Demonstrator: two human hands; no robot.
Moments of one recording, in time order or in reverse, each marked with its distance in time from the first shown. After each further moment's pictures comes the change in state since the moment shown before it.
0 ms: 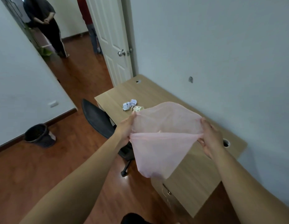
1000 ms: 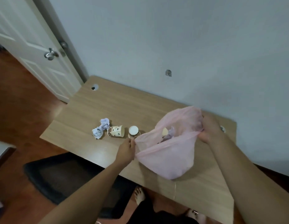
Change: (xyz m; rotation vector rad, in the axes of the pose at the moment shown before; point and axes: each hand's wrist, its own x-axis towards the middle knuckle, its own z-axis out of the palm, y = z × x) left_hand 0.298 -0.050 -0.020 0.957 -0.363 0.103; right_hand 0.177 -0.003 0.112 0.361 0.229 0.231
